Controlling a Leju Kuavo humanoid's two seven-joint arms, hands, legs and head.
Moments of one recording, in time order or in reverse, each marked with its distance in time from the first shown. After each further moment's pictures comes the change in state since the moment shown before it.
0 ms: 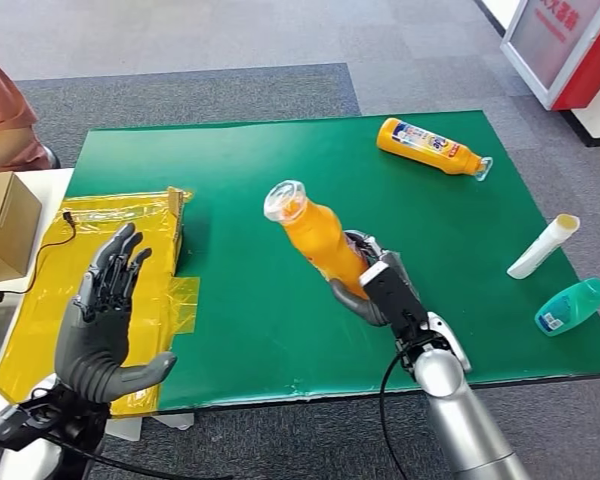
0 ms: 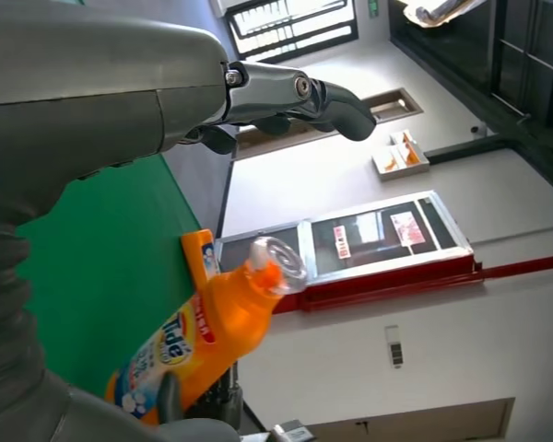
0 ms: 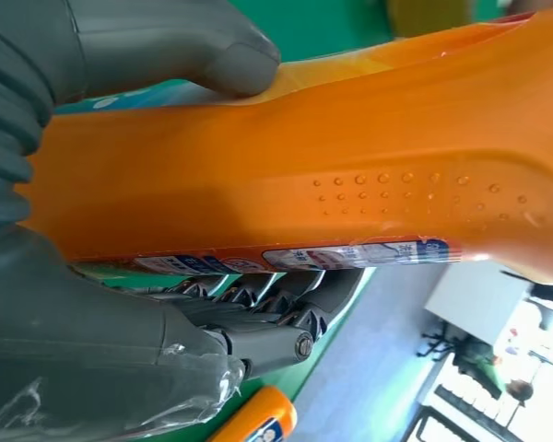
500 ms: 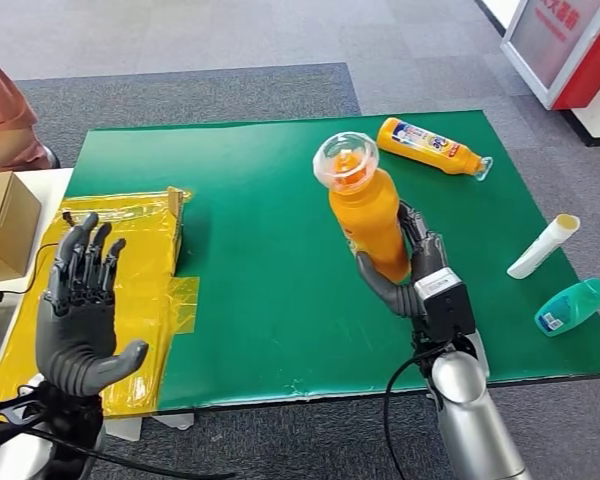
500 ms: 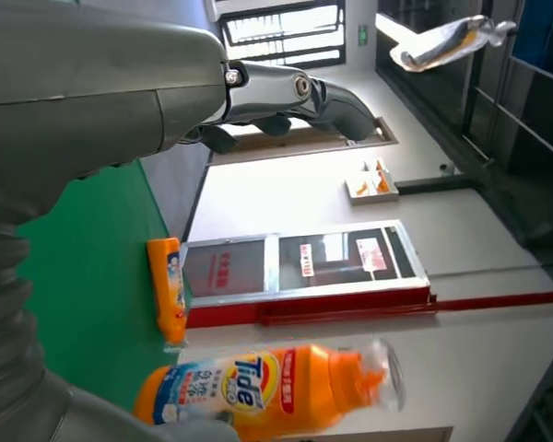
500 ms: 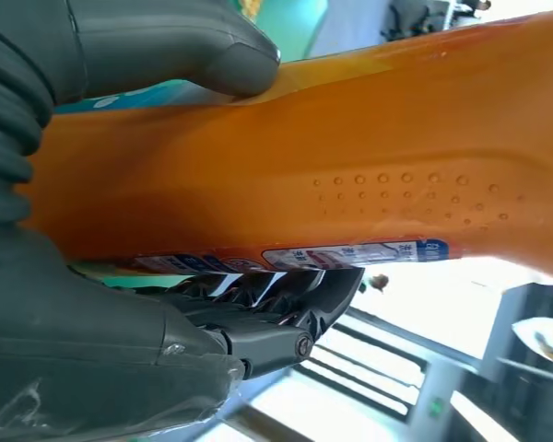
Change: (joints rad) left arm -0.020 0.005 0.021 0.015 0.143 0.043 -0.036; right arm 0.047 0.027 -0.037 -0.191 -0.071 -0.114 -0.187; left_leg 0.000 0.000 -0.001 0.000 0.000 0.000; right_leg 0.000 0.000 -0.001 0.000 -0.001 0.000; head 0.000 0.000
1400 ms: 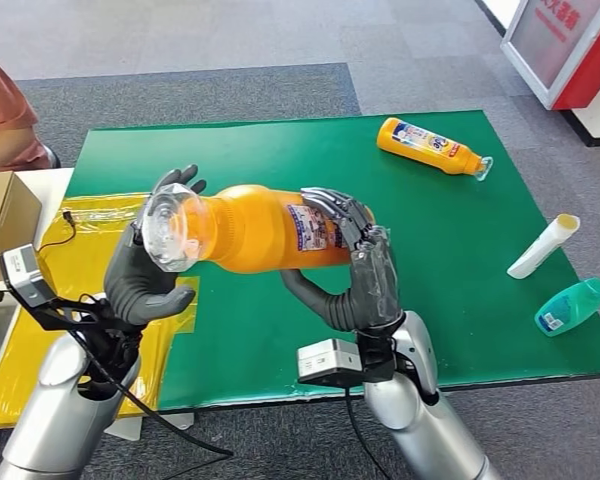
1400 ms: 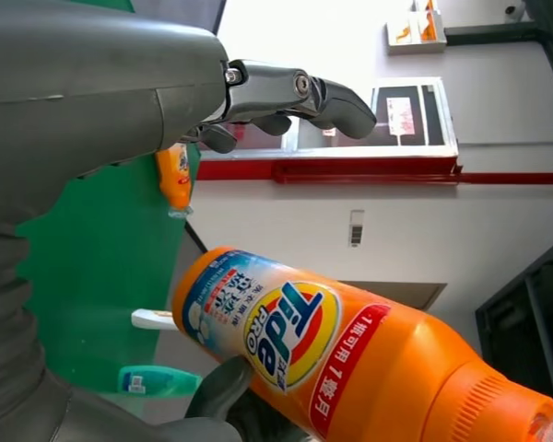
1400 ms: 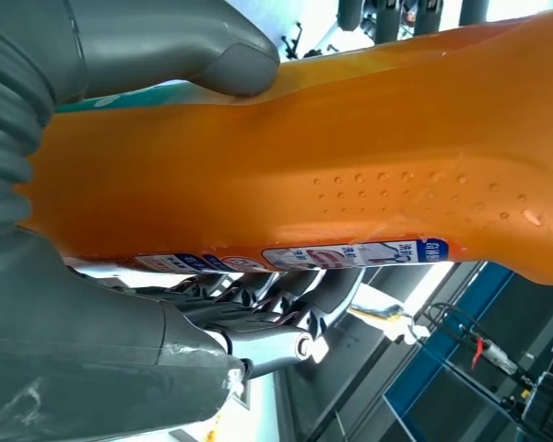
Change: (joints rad) left arm -0.331 0.003 -0.128 0.300 0.273 -0.218 0.176; right arm -0.073 0.025 0.311 -0.065 0.424 -0.328 0.005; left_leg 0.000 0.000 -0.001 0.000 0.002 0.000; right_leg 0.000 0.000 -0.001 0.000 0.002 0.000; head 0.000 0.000
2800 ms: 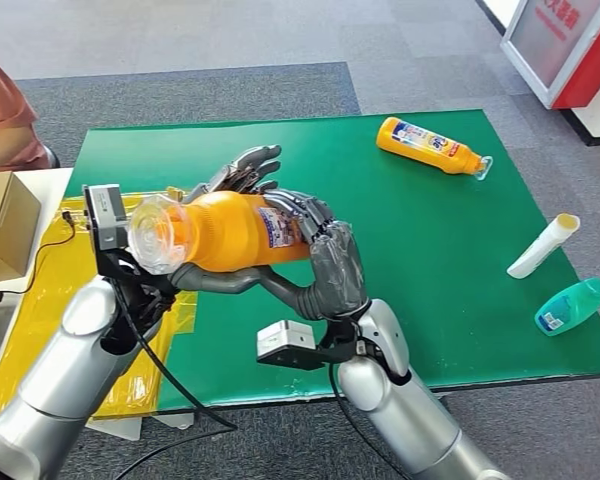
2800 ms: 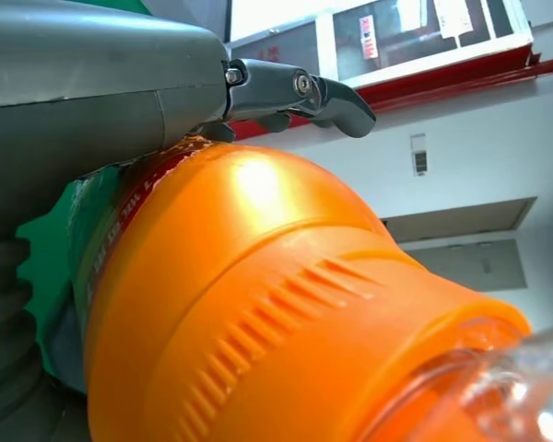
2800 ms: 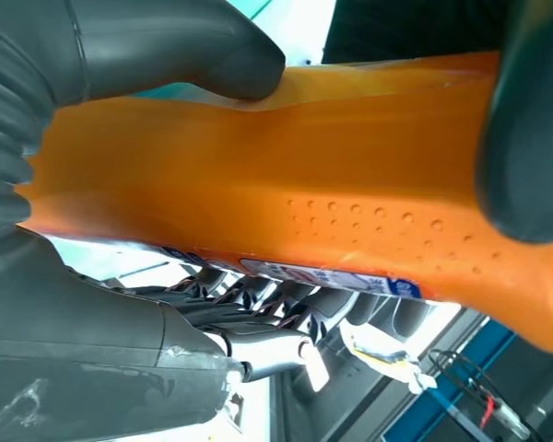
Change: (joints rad) left arm -0.267 0.024 -0.236 0.097 0.030 0.024 0.142; right arm -0.108 0.023 0.084 0.229 0.035 0.002 0.046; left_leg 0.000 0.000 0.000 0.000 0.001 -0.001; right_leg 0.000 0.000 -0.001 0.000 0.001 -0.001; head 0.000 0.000
